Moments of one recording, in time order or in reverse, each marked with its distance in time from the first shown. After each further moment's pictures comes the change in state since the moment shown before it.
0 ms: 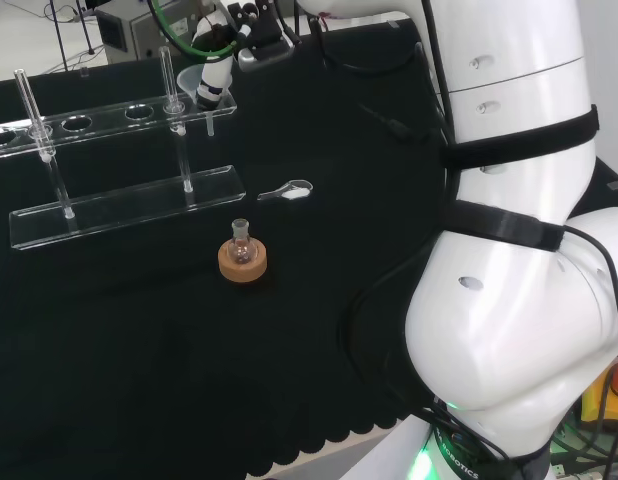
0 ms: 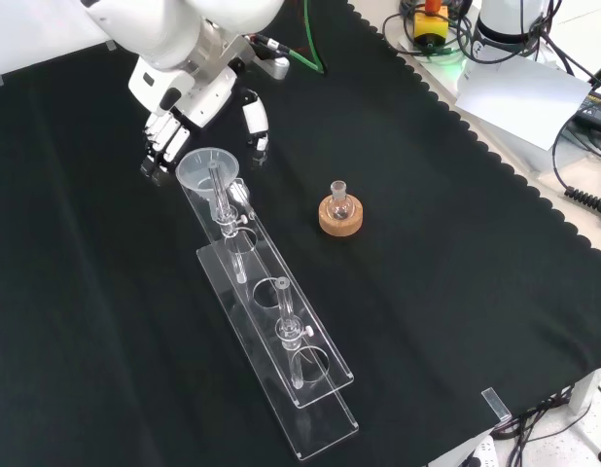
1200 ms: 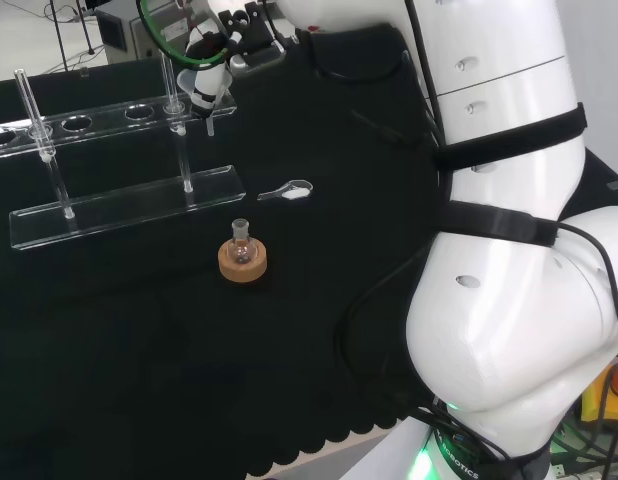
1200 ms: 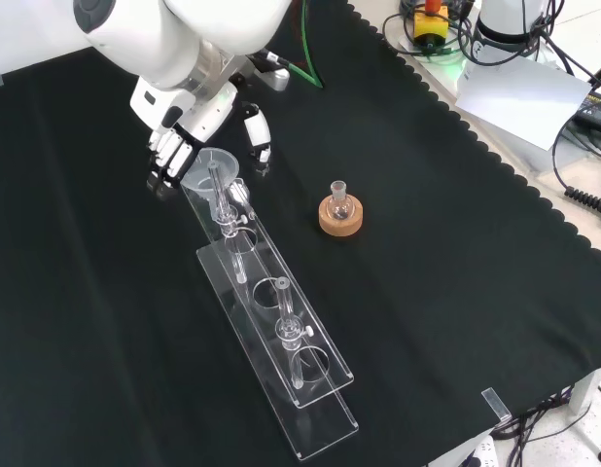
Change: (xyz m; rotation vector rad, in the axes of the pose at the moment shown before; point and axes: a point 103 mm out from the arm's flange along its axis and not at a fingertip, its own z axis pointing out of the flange) arm 0.011 0.011 0.006 0.032 -0.014 -0.010
